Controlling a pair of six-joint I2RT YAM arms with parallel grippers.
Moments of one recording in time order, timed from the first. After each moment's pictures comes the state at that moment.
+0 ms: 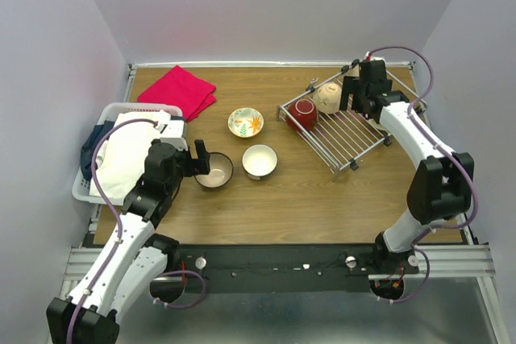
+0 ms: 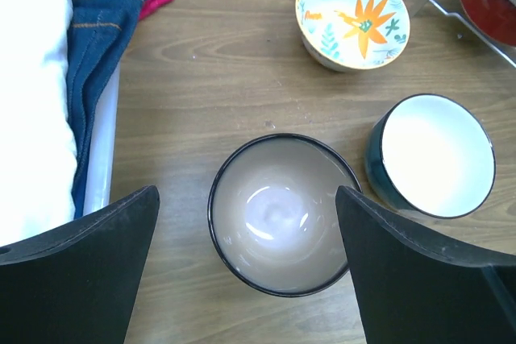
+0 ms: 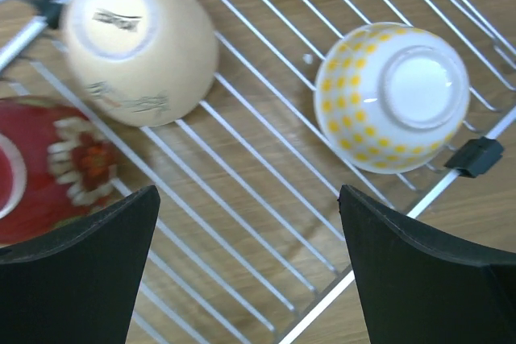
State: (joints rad) left arm -0.31 0.71 0.57 -0.28 -0.11 -0.23; right arm 0.17 1.61 1.35 -0.45 0.26 0.20
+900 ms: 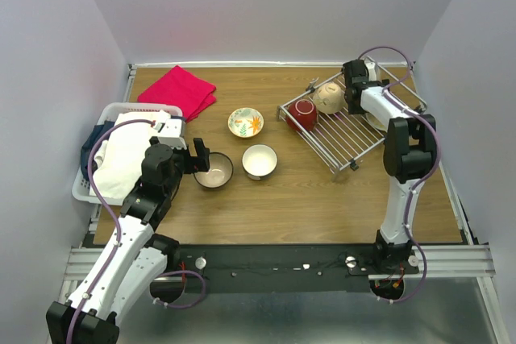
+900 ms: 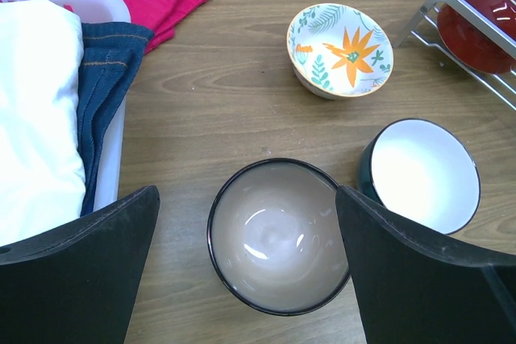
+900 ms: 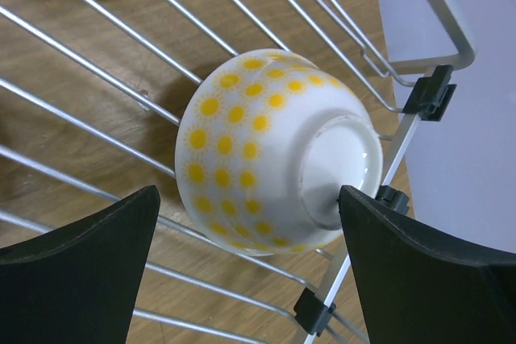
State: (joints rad) left arm -0.31 0.66 0.55 -0.21 -0.11 -0.21; right arm 0.14 2.07 1.63 -0.53 0.72 0.05
